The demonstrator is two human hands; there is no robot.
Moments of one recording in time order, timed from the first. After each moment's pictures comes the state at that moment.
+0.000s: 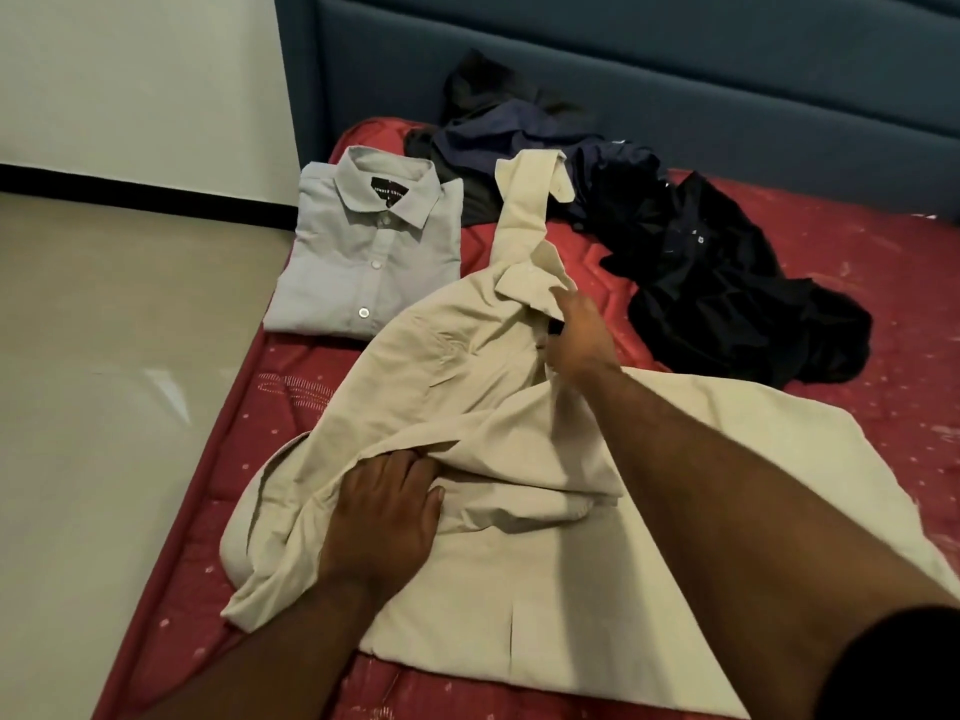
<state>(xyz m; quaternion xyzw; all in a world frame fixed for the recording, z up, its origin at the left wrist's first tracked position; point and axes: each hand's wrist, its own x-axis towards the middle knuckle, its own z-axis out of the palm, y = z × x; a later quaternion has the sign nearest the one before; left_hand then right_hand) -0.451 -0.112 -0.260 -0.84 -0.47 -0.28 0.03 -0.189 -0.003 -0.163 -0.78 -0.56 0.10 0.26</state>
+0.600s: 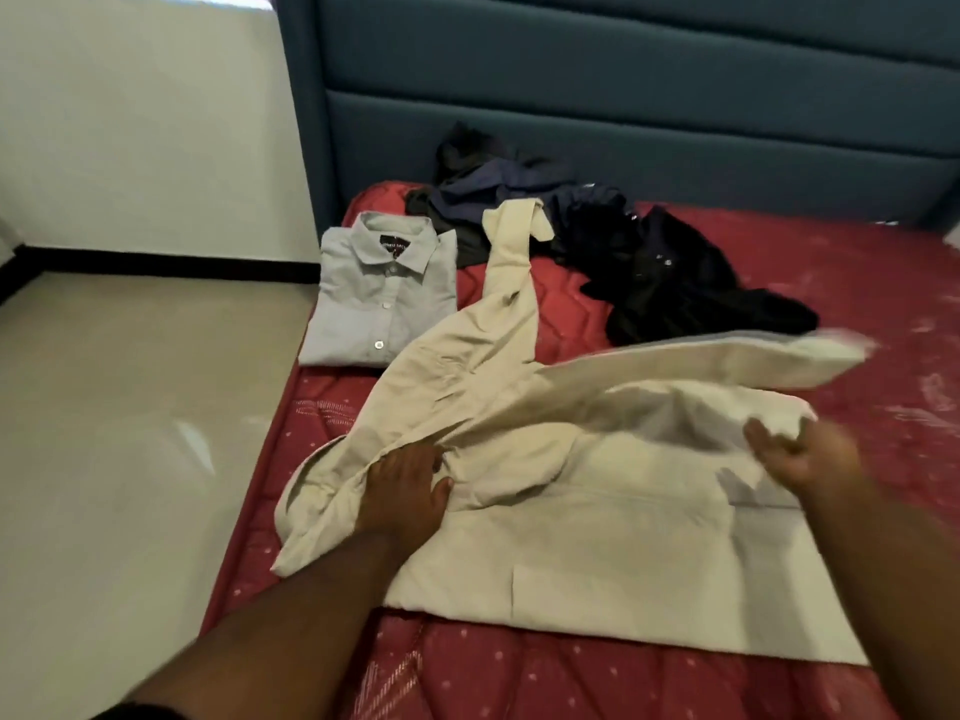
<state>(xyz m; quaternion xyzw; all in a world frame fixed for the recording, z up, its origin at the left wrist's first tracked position) -0.456 -0.110 -0.223 -0.84 -0.50 -0.20 -0.13 -0.063 -0.213 -0.085 -0.47 0.08 0.44 0.76</state>
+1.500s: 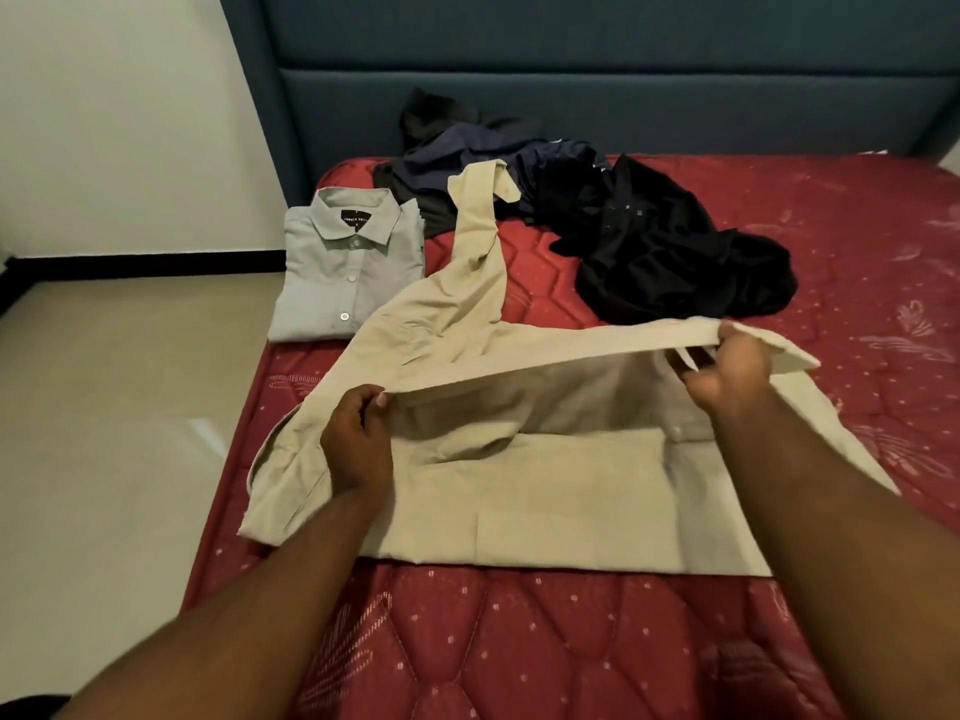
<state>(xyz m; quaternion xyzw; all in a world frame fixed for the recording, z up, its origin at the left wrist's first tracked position) -0.435 -0.129 -0.187 -0.58 -0.56 -0.52 -0.28 -0.065 -0.193 -0.113 -0.53 0.05 0.35 0.77</state>
